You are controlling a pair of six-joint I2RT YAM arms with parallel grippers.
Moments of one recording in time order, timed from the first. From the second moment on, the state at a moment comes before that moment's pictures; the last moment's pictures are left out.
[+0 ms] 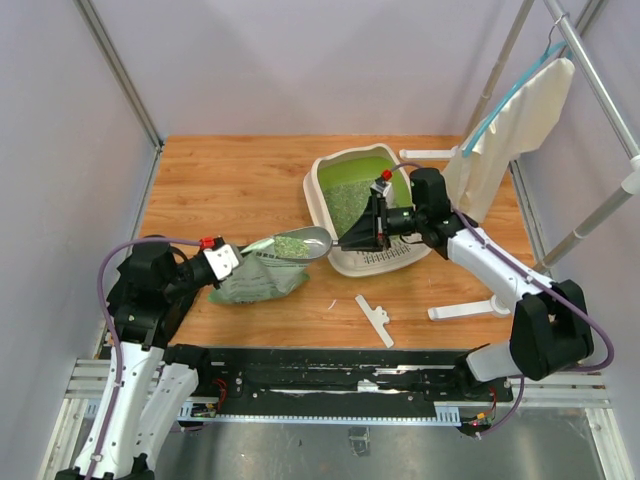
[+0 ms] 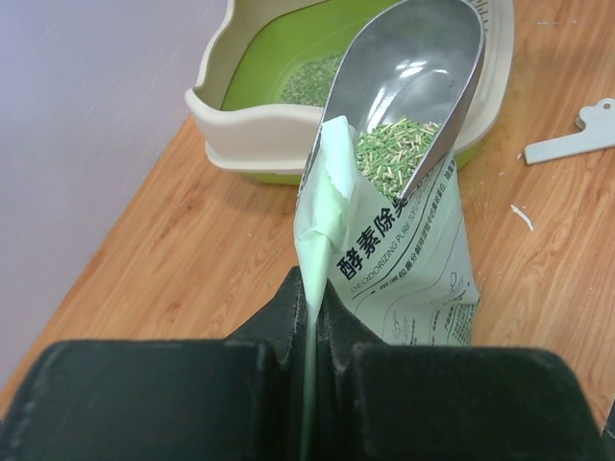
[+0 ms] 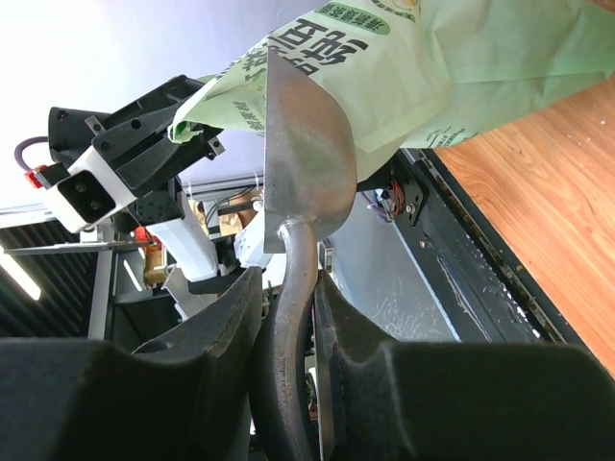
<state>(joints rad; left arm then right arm) -0.13 0.52 0.71 -0.43 0.75 0.65 0.41 1.40 0.98 -0.10 -1.07 1.02</state>
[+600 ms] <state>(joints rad) -0.13 0.49 0.71 -0.45 0.74 0.64 0.44 1.40 1.01 -0.11 -1.03 1.01</state>
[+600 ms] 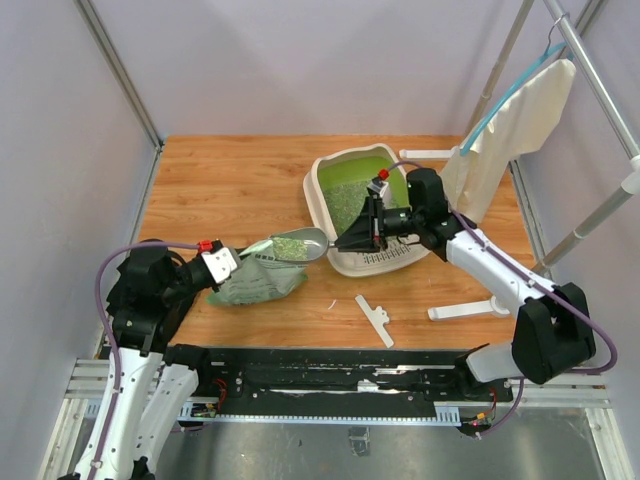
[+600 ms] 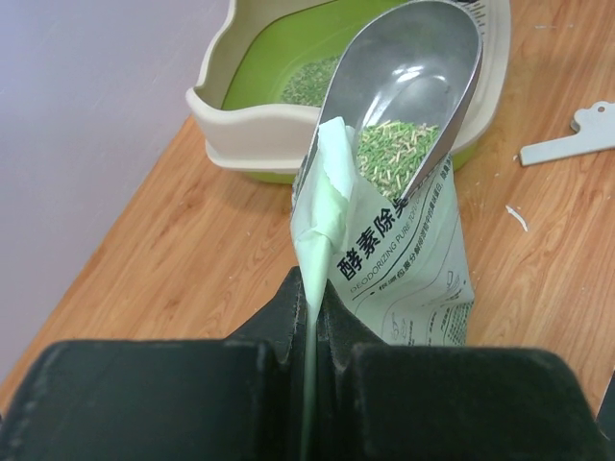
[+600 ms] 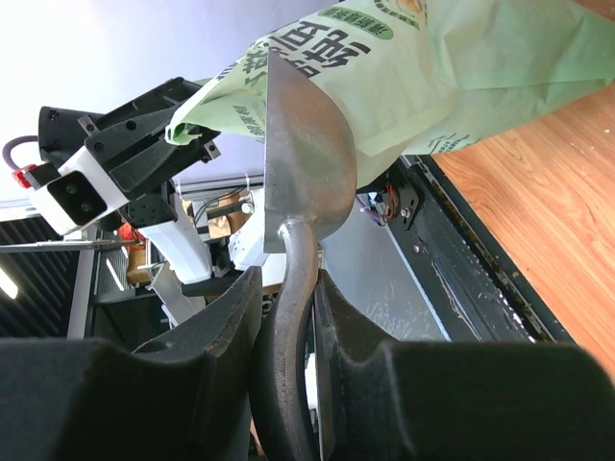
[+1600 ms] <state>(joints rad) -0.13 0.50 0.69 -0.38 0.75 0.60 0.35 1.29 0.98 -0.19 -1.04 0.97</state>
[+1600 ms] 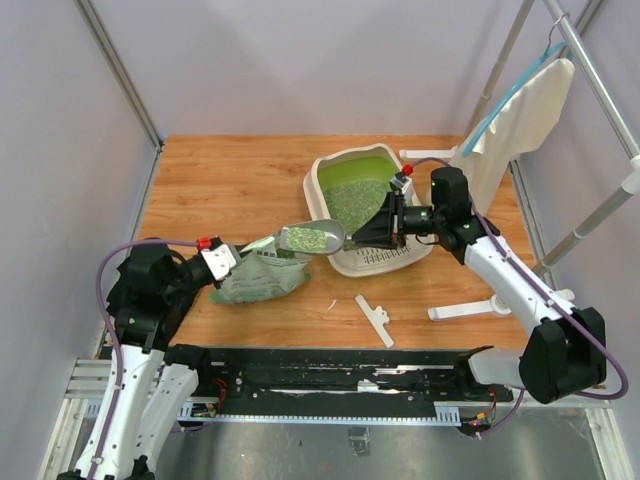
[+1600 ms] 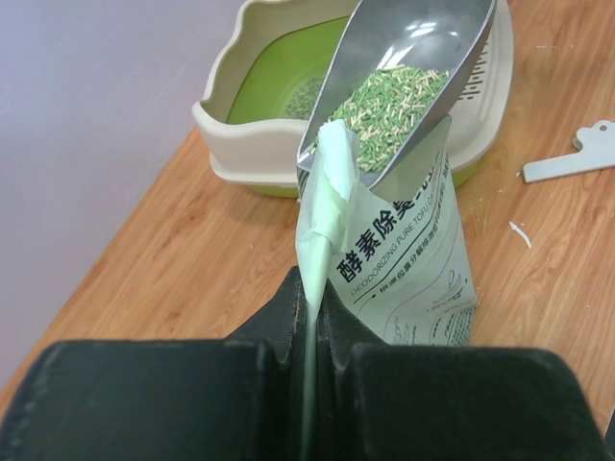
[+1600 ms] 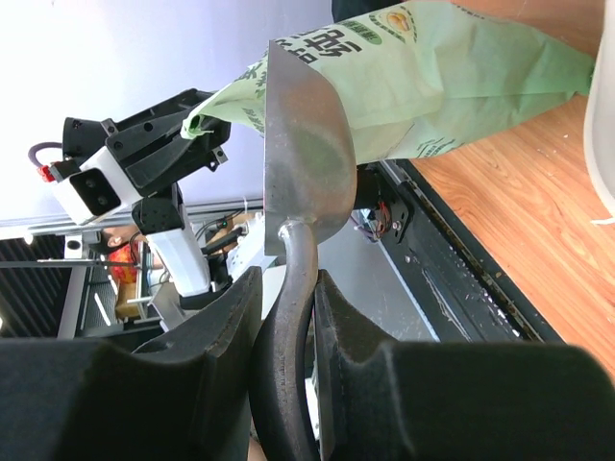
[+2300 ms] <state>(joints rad) -0.13 0.42 0.62 -0.36 0.73 0.60 0.22 1.07 1.05 -0.45 -0.81 0.84</state>
